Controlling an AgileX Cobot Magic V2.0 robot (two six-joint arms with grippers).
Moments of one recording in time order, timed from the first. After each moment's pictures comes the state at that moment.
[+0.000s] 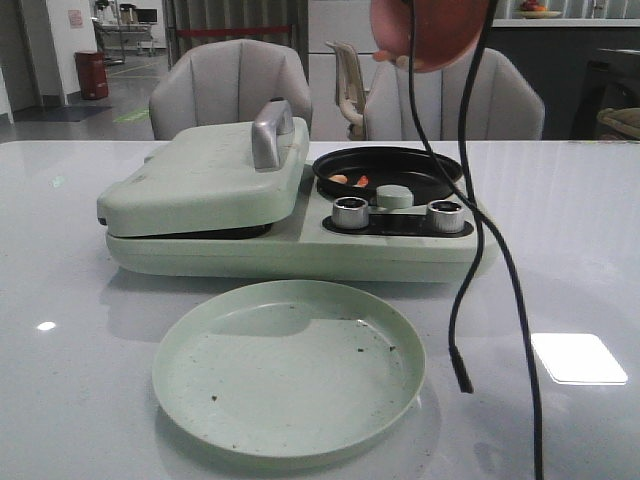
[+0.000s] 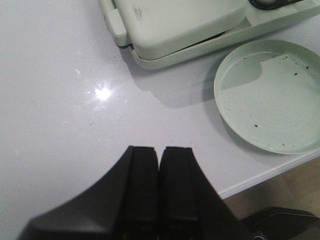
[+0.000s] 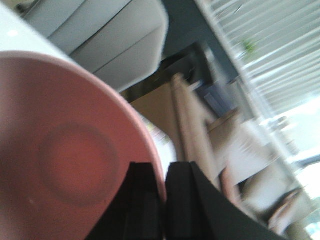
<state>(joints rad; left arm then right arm) -0.34 0.80 -0.82 -0.05 0.87 0.12 0.54 1.97 -1.80 -1.40 0.95 0.63</state>
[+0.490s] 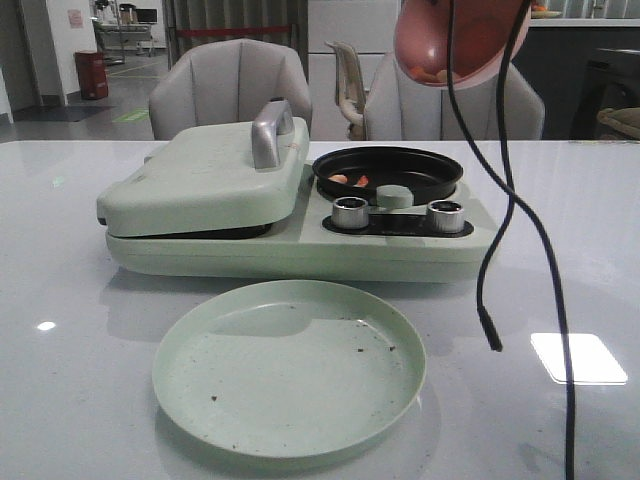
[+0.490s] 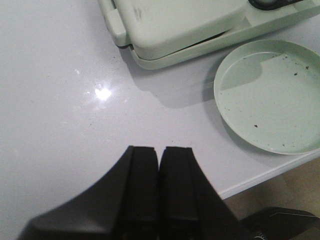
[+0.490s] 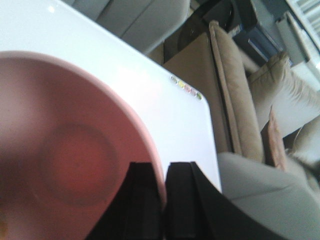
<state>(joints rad) -0.34 0.80 -0.82 -0.05 0.87 0.12 0.48 1.92 -1.80 -1.19 0.97 0.60</state>
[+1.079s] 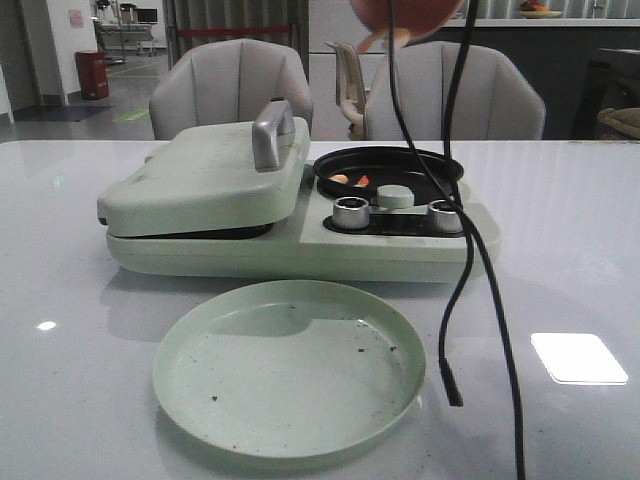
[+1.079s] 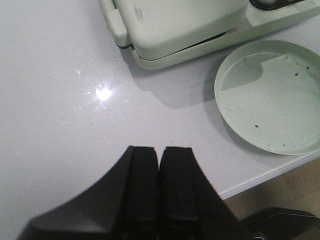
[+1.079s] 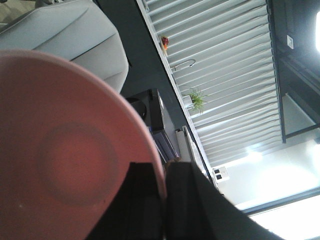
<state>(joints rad) -0.34 0.80 -0.82 -0.05 0.87 0.12 0.61 2.00 -1.81 -1.70 0.98 0.59</state>
